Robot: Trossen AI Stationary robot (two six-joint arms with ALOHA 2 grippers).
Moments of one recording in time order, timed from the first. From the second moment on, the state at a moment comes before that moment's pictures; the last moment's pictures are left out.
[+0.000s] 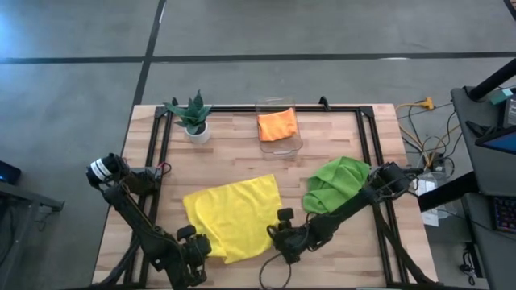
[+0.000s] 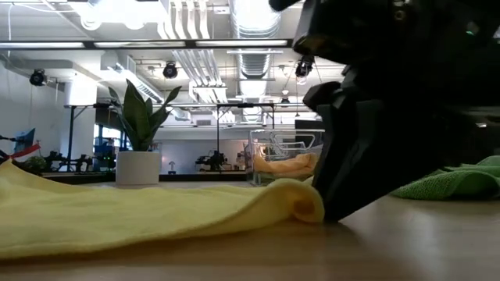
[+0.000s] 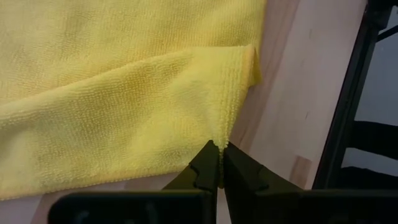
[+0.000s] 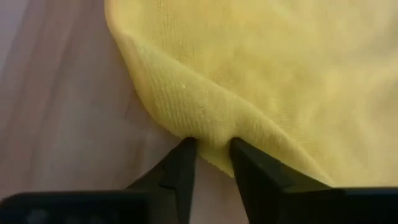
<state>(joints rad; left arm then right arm) -0.95 1.68 1.07 -0.58 -0.34 -1.33 0.57 2.05 1.21 -0.25 0.36 0.26</state>
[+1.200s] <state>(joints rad) -1.01 1.53 1.00 -0.64 -0.52 -1.28 0.51 1.64 1.17 -0.55 -0.06 0.63</state>
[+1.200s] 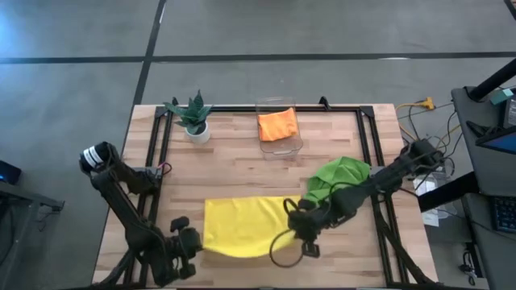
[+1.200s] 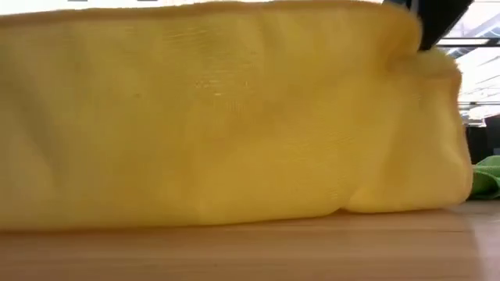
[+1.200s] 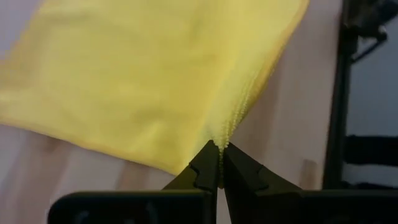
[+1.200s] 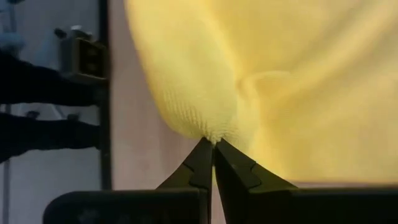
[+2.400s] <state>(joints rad) -0.71 1.32 0.70 -0.70 -0.54 -1.14 0.19 1.63 1.01 -0.61 -0.06 0.51</state>
